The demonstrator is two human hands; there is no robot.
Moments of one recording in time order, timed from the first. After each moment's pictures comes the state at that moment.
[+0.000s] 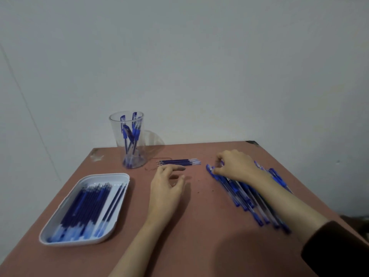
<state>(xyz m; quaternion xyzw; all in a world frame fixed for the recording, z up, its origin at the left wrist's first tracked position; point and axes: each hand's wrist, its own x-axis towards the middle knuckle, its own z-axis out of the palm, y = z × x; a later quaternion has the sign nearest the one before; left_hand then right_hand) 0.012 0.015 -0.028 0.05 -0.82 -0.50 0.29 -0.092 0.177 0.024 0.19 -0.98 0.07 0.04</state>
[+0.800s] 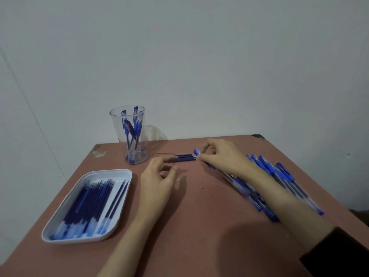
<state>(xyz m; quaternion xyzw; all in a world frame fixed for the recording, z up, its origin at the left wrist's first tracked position) 0.011 -0.005 -0.025 0.05 -0.78 -0.53 0.33 -0.073 0.151 0.032 0.26 -0.90 0.35 0.00</state>
